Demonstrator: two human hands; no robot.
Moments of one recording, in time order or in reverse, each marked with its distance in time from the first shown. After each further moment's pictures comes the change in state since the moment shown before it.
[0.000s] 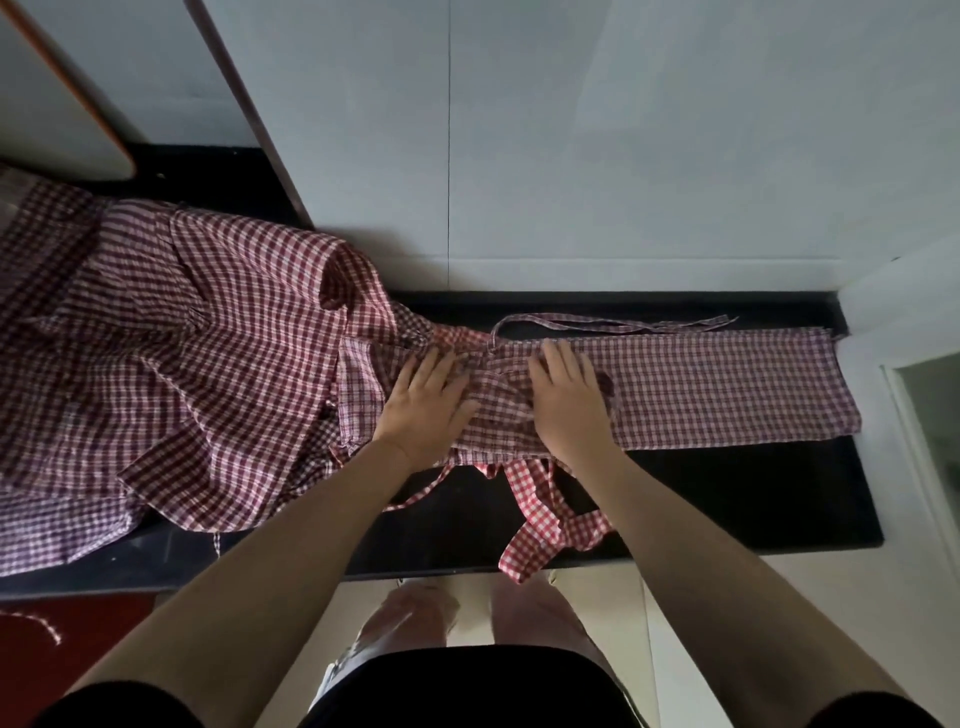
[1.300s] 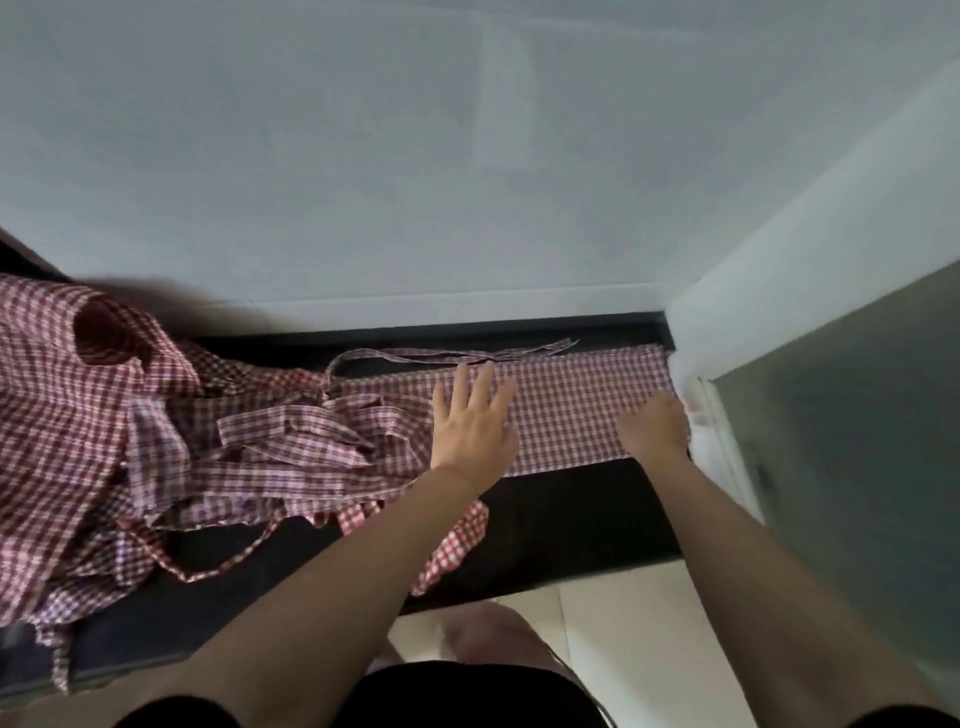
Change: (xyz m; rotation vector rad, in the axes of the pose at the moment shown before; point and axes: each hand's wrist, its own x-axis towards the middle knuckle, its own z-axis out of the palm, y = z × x) left_hand 0.091 0.244 -0.002 -0.159 0.074 0.041; right_hand -0.062 0.279 -0.018 0.527 0.060 0.963
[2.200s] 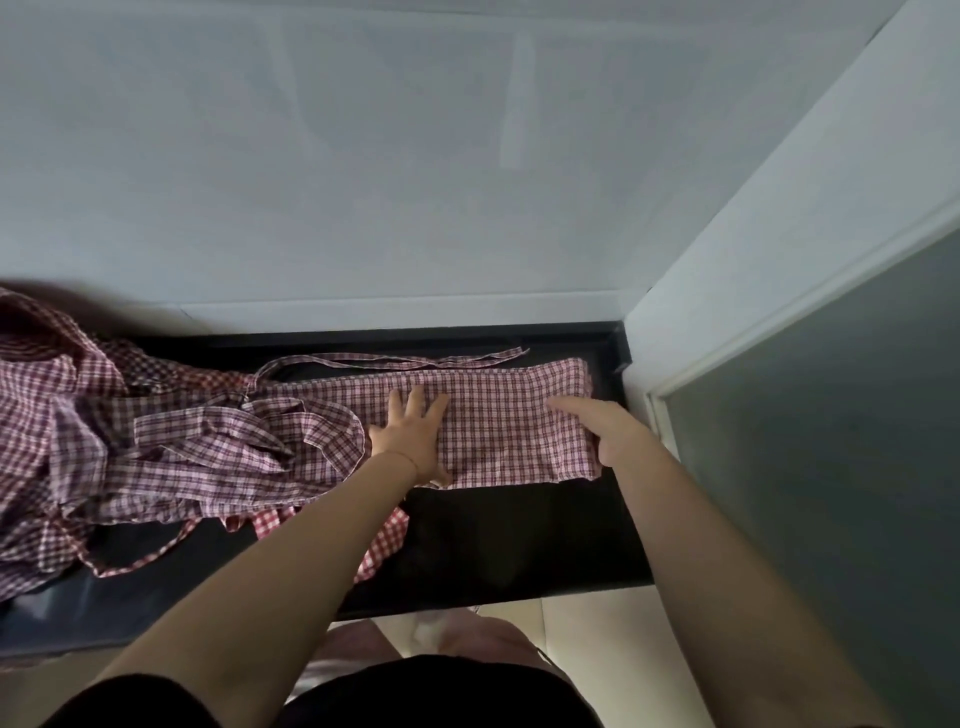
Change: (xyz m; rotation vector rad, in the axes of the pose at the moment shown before) left_hand 0.044 0.033 0.023 0.133 -0.419 -0.314; right_hand 0.055 0.003 -0.042 0.625 -0.655 0.343
